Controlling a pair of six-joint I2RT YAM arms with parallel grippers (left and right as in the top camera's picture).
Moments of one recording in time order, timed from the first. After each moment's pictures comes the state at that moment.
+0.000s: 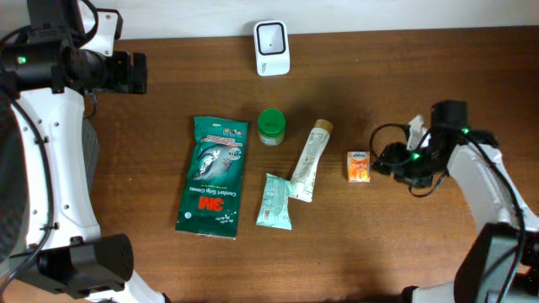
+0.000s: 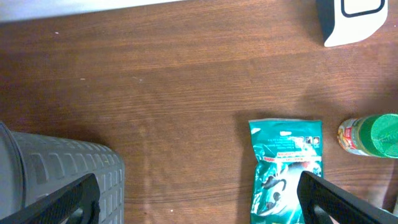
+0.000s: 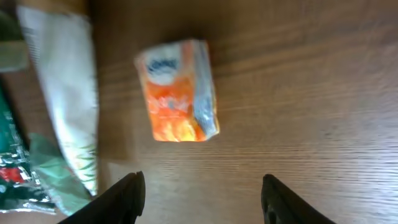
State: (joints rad) left arm 0.12 1.84 2.15 -1.28 0.07 0.20; right arm -0.18 1.61 1.06 -0.88 -0.39 0.15
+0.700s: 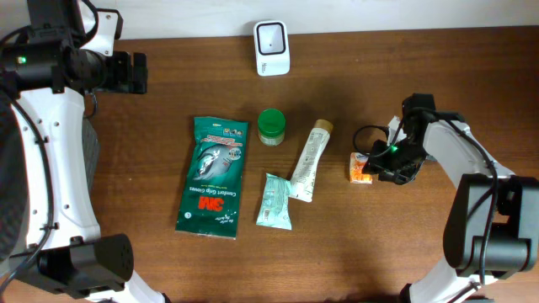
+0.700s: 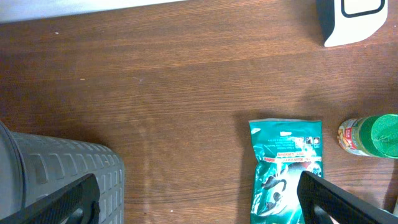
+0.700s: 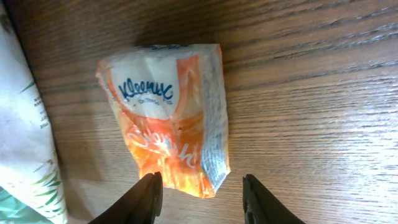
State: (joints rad) left arm 0.12 1.84 2.15 -1.28 0.07 0.20; right arm -0.09 1.85 1.19 -0.92 -0.33 0.20
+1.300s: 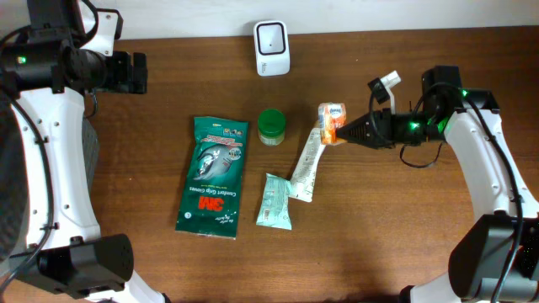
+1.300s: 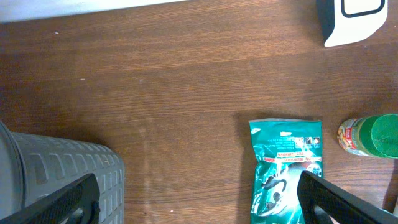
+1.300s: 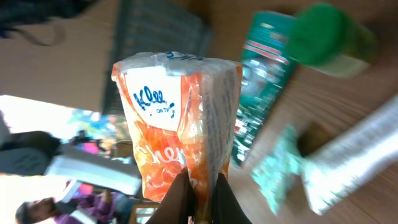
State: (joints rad) left arm 0.12 1.84 2.15 -1.28 0.07 0.20; right arm -0.10 1.70 1.41 -1.18 -1.24 -0.27
